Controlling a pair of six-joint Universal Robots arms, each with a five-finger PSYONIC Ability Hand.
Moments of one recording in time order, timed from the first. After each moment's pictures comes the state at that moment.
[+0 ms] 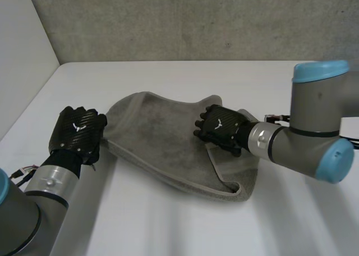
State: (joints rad) left arm 4.35 -1.65 -2.11 3.74 -1.56 3.57; right arm 2.00 -0.90 1.15 0.29 1.05 1.99; left_hand 1.32 1.34 1.34 1.34 1.17; right_hand 0.37 0.36 0.37 0.38 0.22
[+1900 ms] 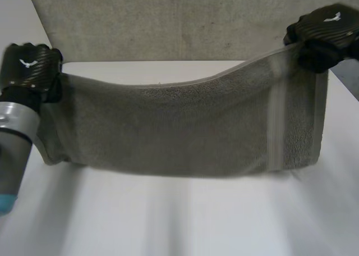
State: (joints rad) left arm 4.50 -1.65 -1.81 3.62 -1.55 3.48; right arm 1.65 -1.29 1.00 0.51 1.00 2.58; left_hand 1.32 1.35 1.35 1.36 1.17; right_hand 1.32 1.32 1.34 1.34 1.17
